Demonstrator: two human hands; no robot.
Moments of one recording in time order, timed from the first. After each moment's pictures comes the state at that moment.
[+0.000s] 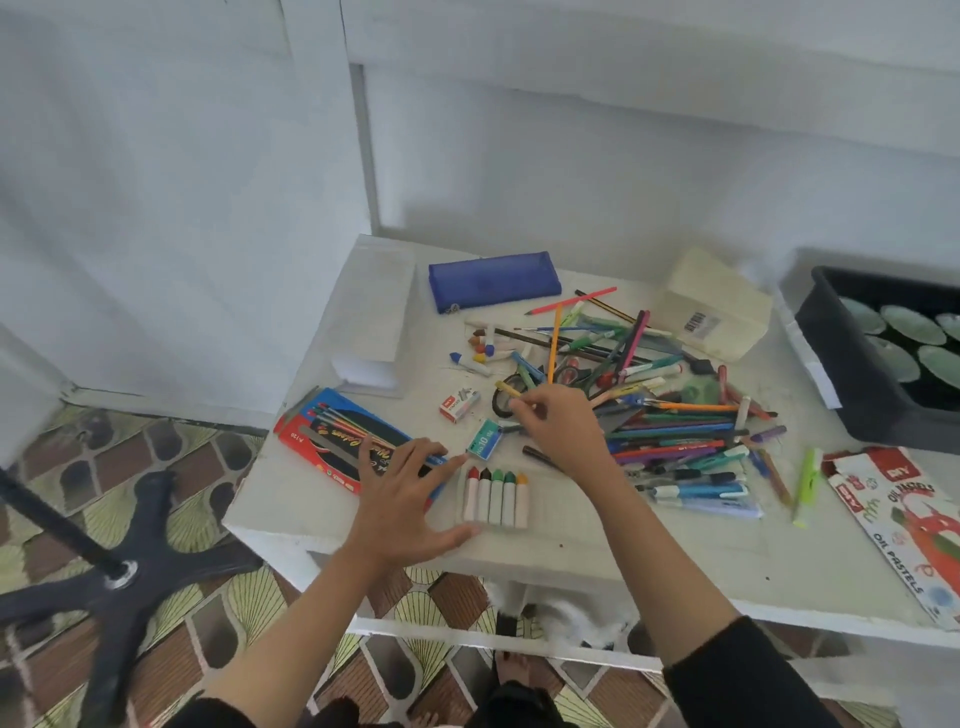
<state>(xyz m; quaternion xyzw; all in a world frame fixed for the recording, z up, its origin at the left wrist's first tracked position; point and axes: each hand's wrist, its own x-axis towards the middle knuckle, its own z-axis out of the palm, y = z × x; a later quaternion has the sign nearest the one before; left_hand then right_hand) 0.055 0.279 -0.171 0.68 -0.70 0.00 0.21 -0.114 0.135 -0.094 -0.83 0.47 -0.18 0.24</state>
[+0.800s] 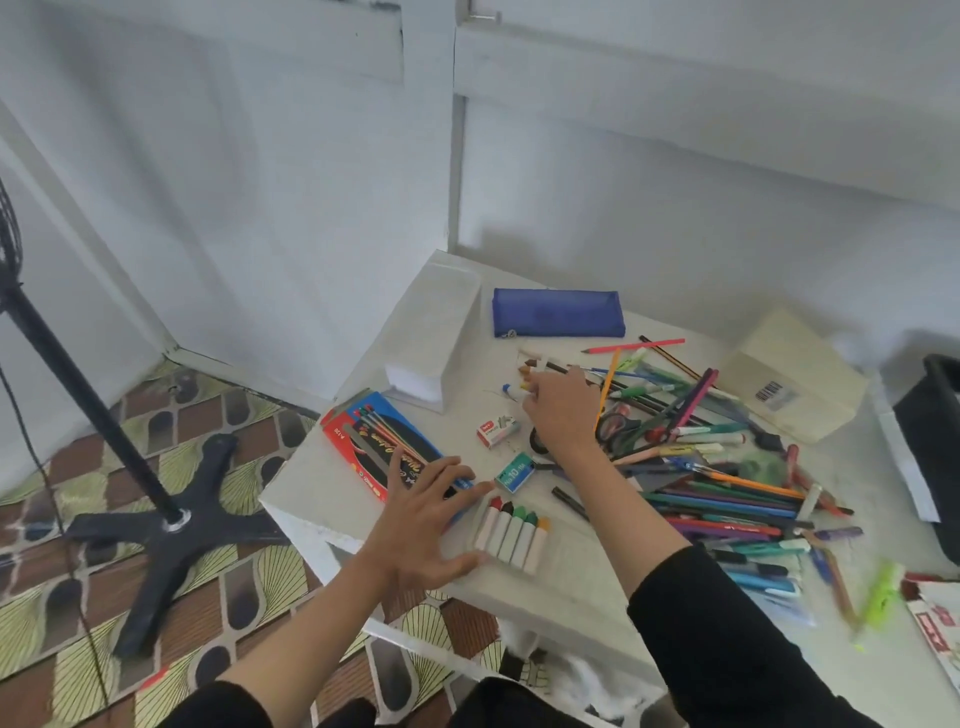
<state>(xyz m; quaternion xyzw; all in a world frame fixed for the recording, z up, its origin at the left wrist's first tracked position) 0.053 0.283 -0.170 0.69 -0.70 -0.03 0.18 -0.043 0.077 -0.106 -0.88 0.47 -0.08 0.02</state>
